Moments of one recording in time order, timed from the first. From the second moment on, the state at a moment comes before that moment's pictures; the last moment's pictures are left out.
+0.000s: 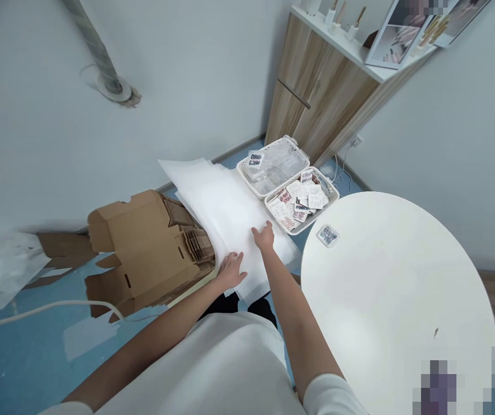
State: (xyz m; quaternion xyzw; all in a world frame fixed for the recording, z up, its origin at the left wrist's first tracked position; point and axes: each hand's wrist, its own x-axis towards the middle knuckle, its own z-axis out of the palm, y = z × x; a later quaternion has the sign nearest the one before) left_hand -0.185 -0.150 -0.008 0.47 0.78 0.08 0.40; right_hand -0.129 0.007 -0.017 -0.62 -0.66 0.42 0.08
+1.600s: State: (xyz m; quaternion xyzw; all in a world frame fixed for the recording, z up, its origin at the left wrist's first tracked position) left_hand 0.040 -0.044 0.021 0.46 0.64 0.40 0.47; right_hand 0.271 -0.145 0.046 -0.66 -0.54 0.41 0.33
